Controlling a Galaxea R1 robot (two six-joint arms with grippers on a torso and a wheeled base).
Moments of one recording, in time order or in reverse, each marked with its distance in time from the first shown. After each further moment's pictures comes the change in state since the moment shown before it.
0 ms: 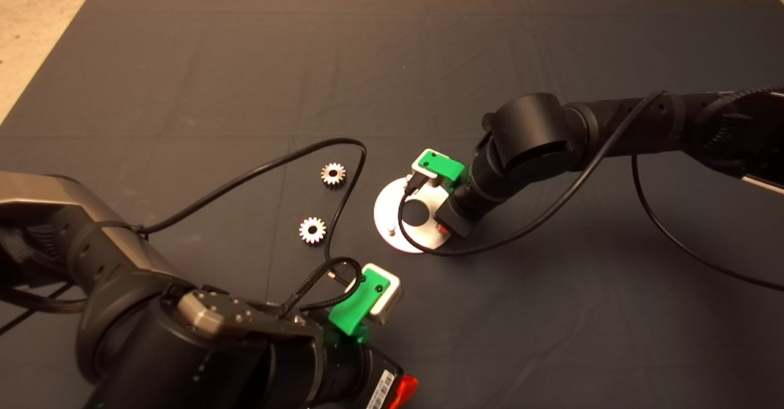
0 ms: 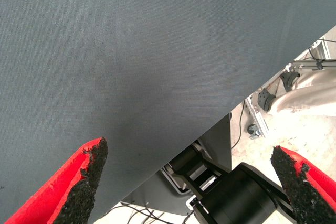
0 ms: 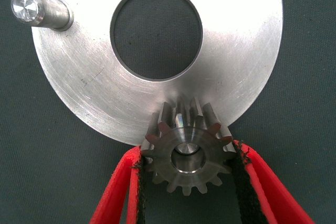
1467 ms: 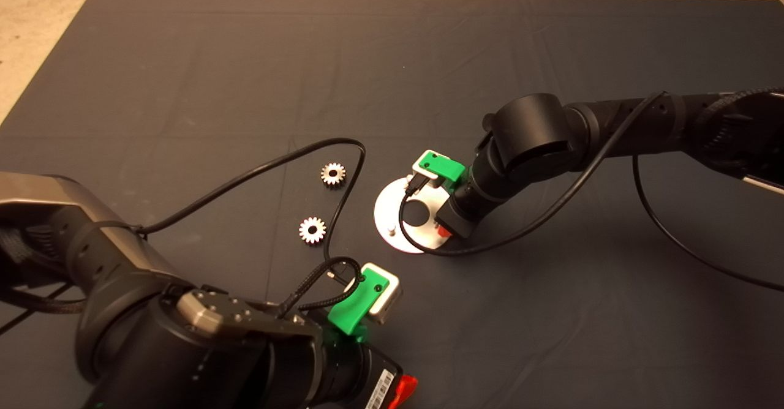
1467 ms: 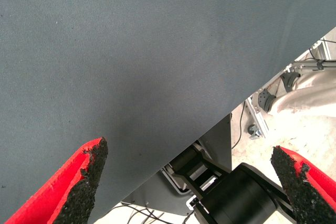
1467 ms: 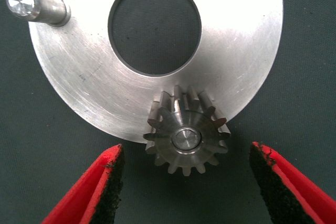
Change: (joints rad) left arm 0.000 -0.003 0.000 0.000 0.000 0.000; right arm 0.000 -0.006 0.000 0.000 0.005 0.000
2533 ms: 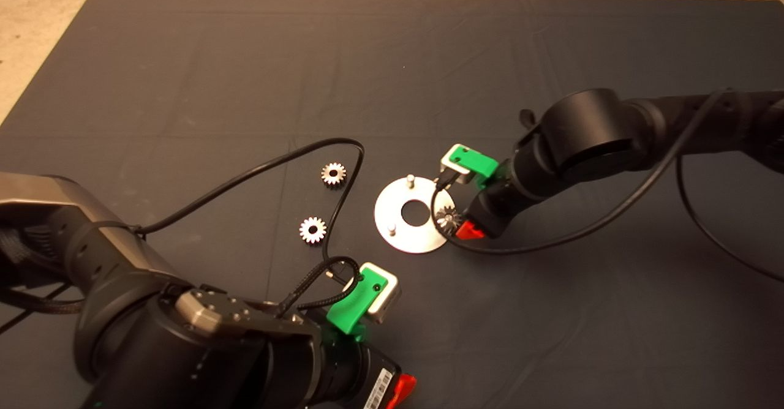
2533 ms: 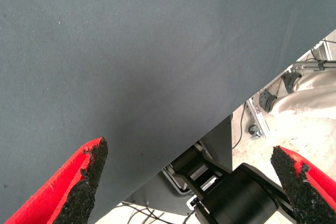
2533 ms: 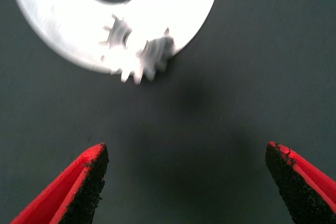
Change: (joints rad) left arm 0.000 -0.005 0.000 0.000 0.000 0.000; right arm 0.037 -0.211 0.197 0.000 0.063 0.017
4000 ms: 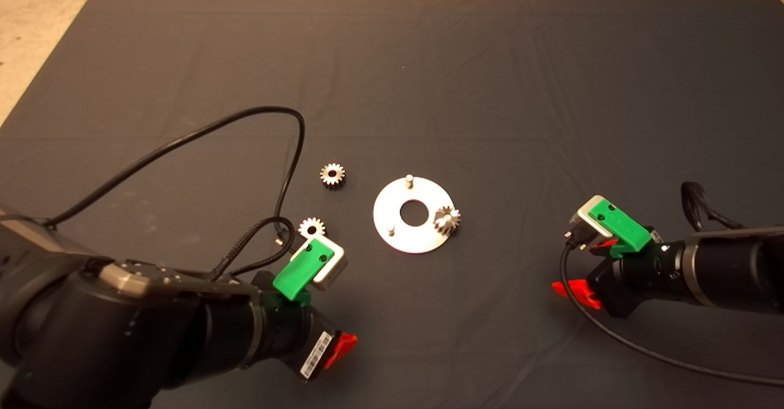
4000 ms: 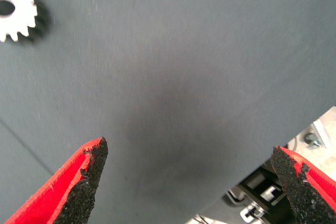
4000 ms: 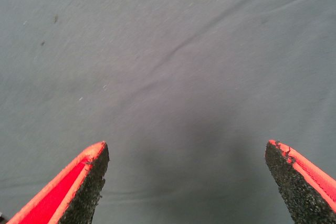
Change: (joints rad) left arm -0.046 -0.196 0.000 0.023 -0.001 0.224; right arm -0.165 -0.424 0.424 -0.345 0.005 0.239
